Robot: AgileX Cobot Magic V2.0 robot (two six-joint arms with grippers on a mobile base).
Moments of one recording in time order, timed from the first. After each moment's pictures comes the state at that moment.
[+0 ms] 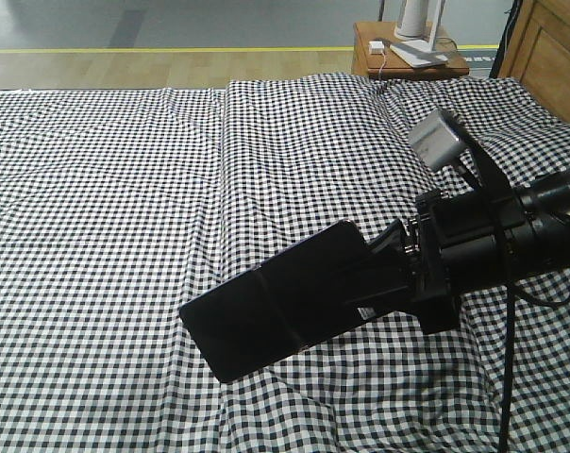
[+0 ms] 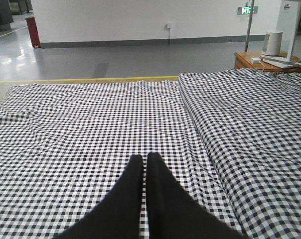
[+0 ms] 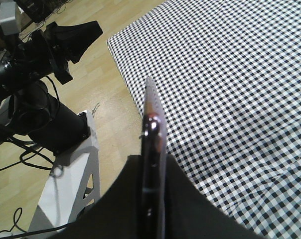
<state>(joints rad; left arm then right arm) 0.06 -0.02 0.03 -0.04 0.20 0.06 0.21 1.33 -1.03 1.11 1.21 -1.12</state>
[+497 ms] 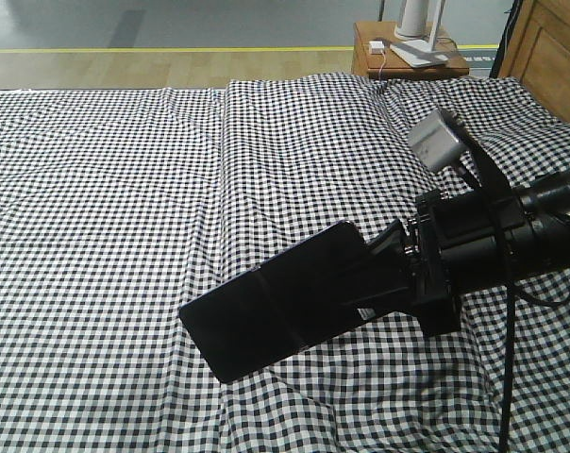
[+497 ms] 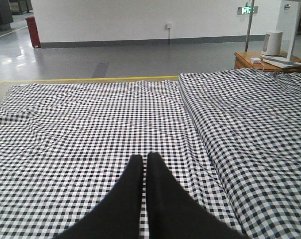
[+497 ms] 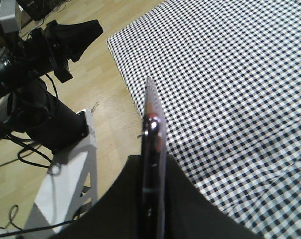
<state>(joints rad) 0.06 -0.02 0.03 -0.04 0.20 0.06 0.21 1.33 -1.03 1.11 1.21 -1.14</state>
